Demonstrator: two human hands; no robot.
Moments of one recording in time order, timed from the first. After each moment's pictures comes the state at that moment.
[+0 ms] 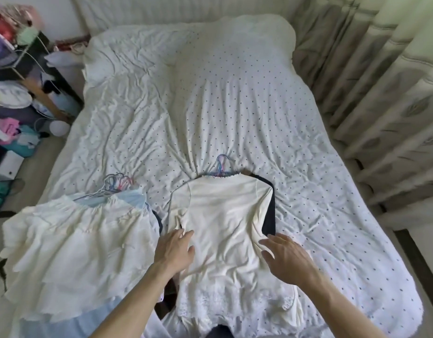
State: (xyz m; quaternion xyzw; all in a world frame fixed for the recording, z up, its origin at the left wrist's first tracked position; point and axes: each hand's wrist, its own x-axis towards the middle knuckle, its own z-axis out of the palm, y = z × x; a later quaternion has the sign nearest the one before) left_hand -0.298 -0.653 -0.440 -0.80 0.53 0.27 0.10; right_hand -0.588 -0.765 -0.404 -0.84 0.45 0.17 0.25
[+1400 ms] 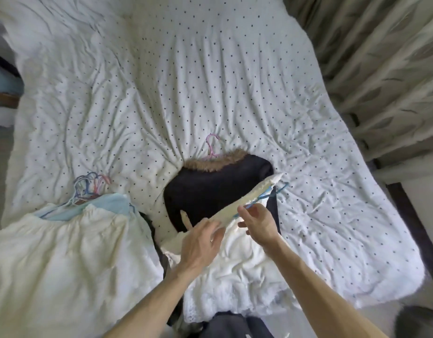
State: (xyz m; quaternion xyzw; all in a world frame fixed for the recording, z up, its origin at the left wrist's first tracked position) left_hand -0.323 -0.728 -0.485 -0.76 0.56 0.29 -0.16; right_hand -0.477 -0.822 -0.450 -0.43 0.67 -0.12 0.60
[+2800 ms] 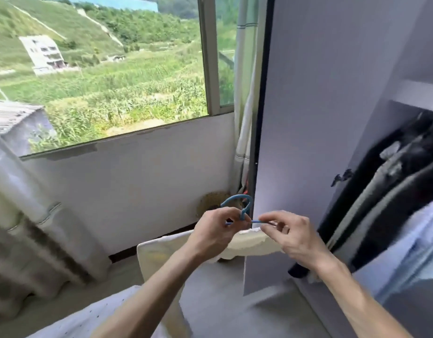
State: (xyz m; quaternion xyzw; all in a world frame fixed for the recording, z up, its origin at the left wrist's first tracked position) left_hand -0.975 -0.494 -0.152 0.10 0.89 0.44 0.00; right_hand -0.982 -0.277 -0.167 -0.15 0.90 -0.41 -0.06
